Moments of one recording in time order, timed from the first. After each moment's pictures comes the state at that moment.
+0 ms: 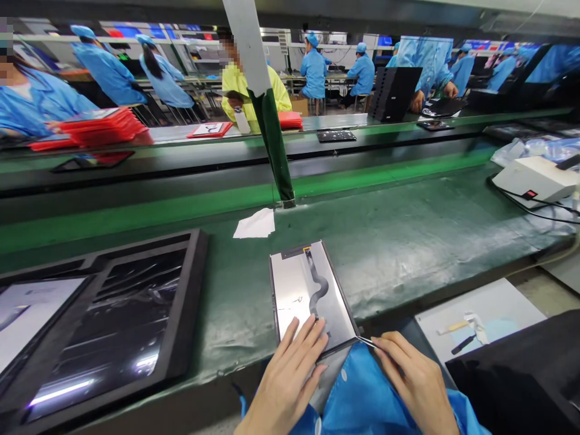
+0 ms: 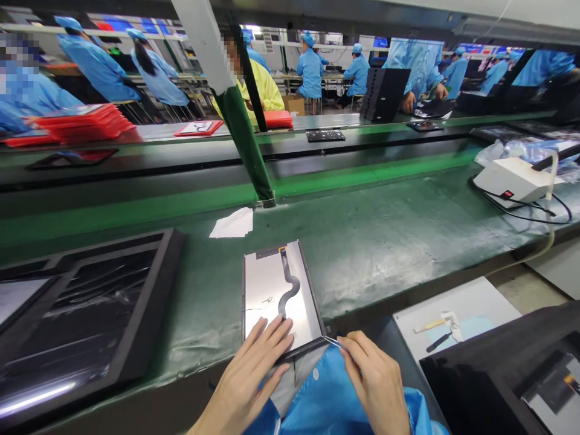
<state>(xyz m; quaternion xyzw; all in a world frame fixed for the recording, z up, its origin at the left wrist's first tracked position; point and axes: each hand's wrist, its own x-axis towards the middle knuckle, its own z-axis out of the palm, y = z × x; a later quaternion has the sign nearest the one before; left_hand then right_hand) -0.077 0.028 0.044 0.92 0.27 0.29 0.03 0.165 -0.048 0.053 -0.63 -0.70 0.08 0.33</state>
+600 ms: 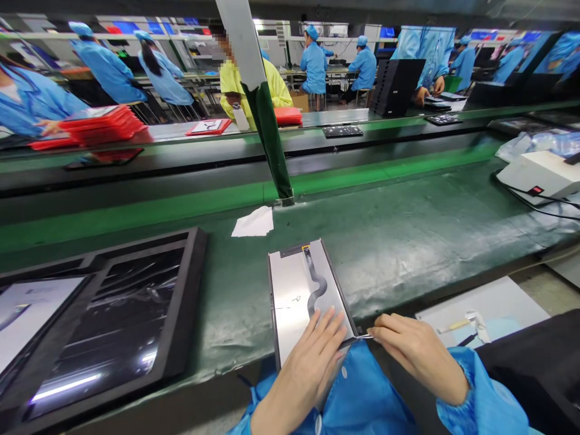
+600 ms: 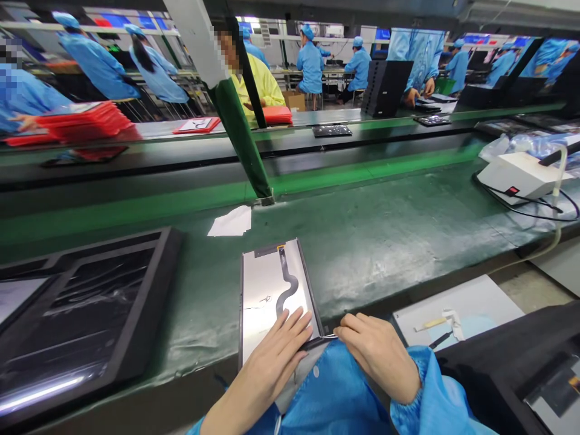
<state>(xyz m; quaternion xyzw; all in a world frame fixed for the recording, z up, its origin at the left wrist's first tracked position) -0.042 0.036 0.040 0.93 0.23 0.28 0.06 0.197 -0.009 0.078 -0.51 -0.84 0.07 0.20</state>
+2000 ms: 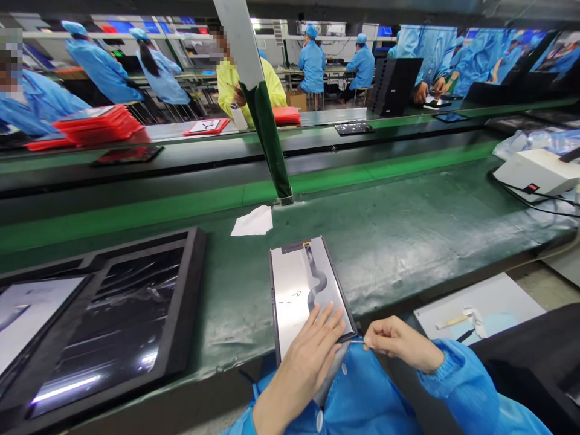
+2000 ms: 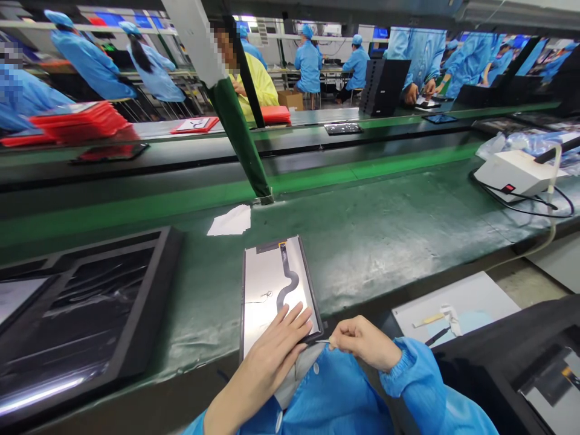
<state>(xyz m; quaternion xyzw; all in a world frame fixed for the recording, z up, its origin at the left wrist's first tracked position) -0.045 0.041 0.039 0.92 0.23 0.29 0.11 0.190 0.006 0.058 -0.55 -0.48 0.64 0.24</state>
